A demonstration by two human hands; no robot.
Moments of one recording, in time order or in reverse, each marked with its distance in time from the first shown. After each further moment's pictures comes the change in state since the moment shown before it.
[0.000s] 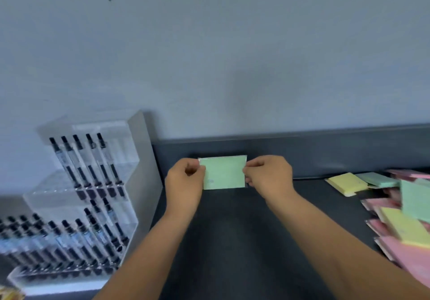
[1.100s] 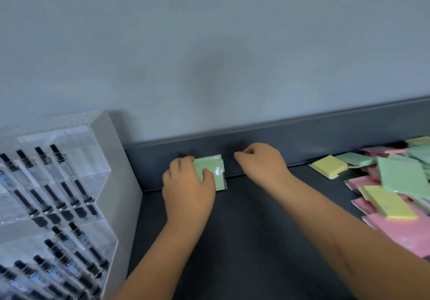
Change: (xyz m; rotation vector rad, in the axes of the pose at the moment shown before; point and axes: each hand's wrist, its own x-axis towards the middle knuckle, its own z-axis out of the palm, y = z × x) left_hand -0.009 0.006 0.019 0.568 -0.119 0.229; right_hand 0.020 -0.004 0.000 -0.332 0.016 -0.009
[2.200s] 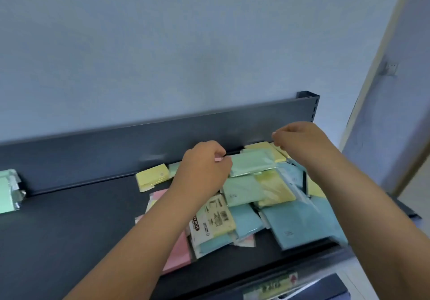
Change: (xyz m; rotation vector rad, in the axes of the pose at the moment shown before) left_hand -0.105 0.364 0.262 -0.152 -0.419 0.278; right_hand 0.053 0.296 -0.407 0.040 0.172 0.152
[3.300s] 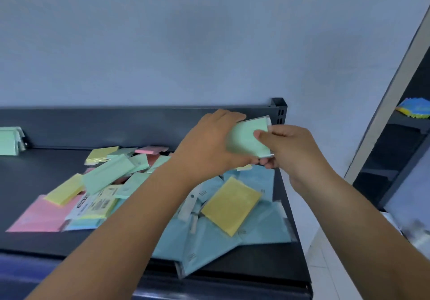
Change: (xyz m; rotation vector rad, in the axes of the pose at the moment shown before) left_hand 0.078 0.178 0.154 0.301 0.128 0.143; right_hand 0.153 0.133 -0.119 0.520 -0.424 -0.135
